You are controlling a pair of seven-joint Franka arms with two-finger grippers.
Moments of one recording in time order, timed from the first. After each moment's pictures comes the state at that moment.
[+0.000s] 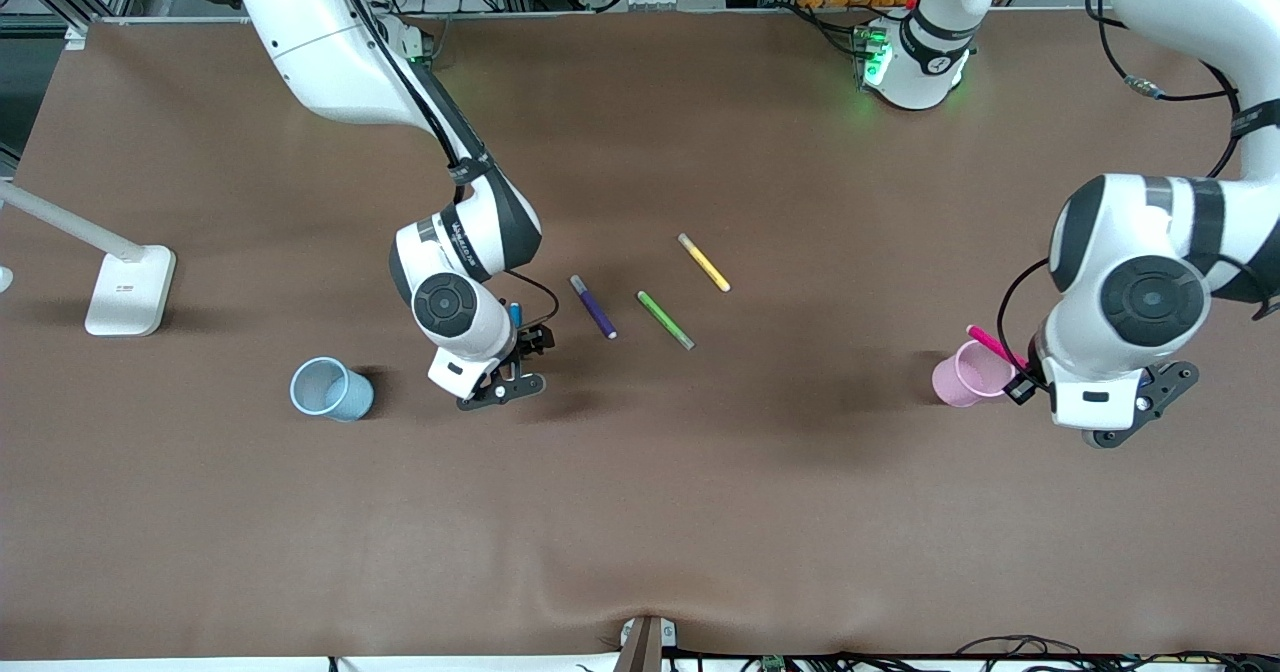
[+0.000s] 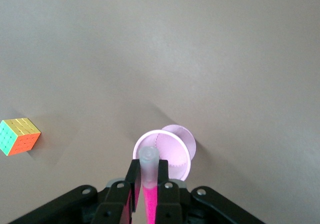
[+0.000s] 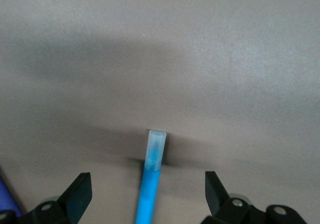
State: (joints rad) left arm -0.01 0.45 -0.17 -1.54 0.42 1.84 -1.01; right arm 0.53 0.67 -0.06 -1.67 0.10 2.24 0.16
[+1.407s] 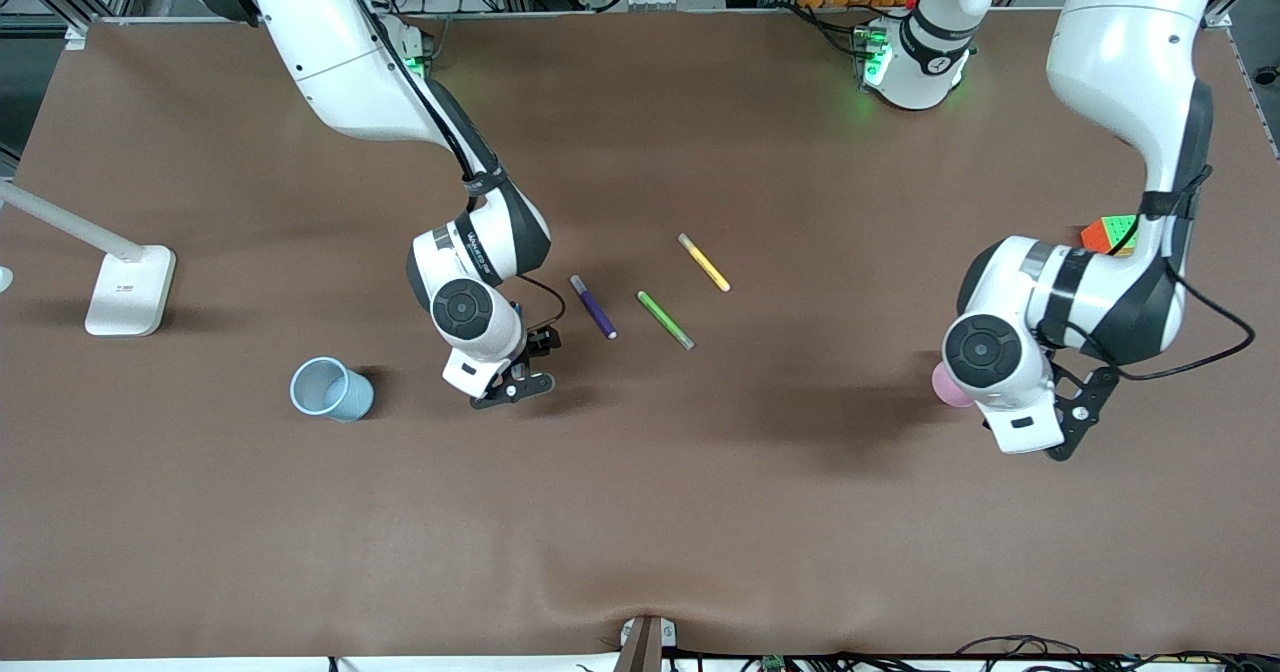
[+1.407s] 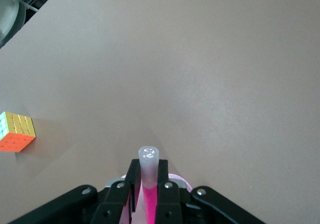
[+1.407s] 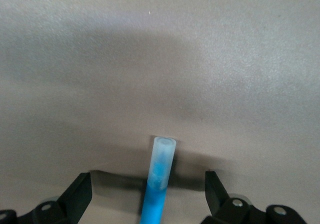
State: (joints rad) left arm -0.08 0.61 -0.18 -1.55 0.73 1.85 -1.48; right arm 0.54 0.72 -0.06 -1.69 0.10 2.30 0.16
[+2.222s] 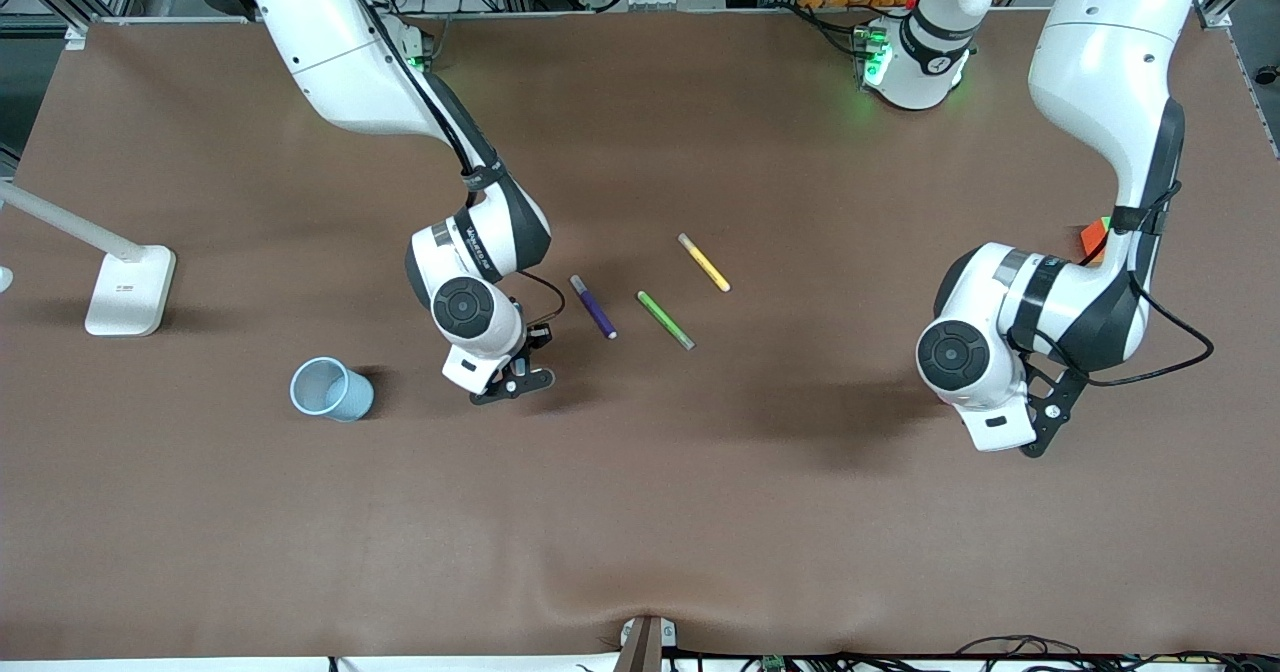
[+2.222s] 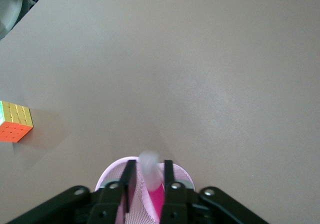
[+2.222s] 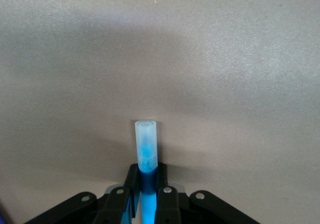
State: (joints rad) left arm -0.09 0.63 -0.18 -1.55 0.73 1.85 -1.51; right arm 0.55 0.70 -0.06 -1.69 0.10 2.25 0.16
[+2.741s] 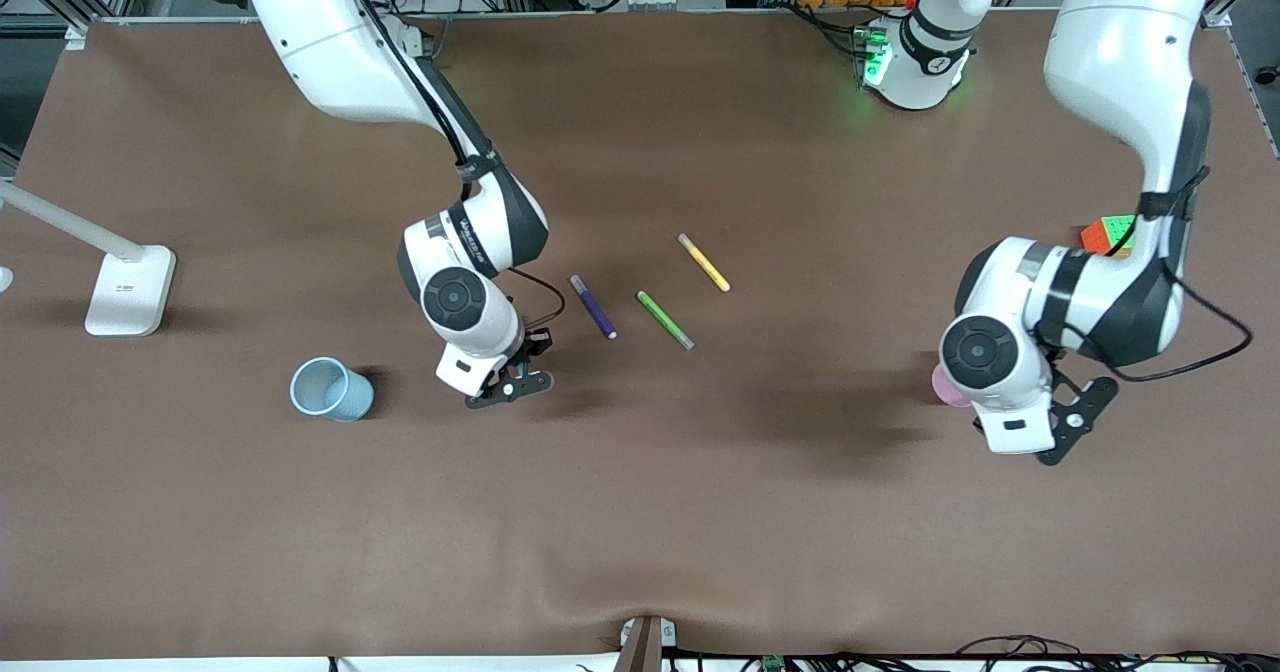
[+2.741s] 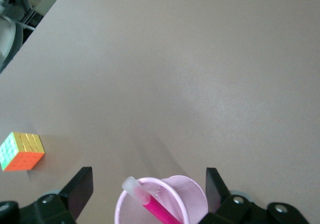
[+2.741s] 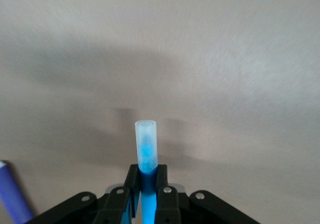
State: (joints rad) left arm -0.07 0.59 -0.17 -1.53 0.73 1.84 -1.31; right arm 0.55 0.65 -0.07 -1.66 0.10 2.27 0.16
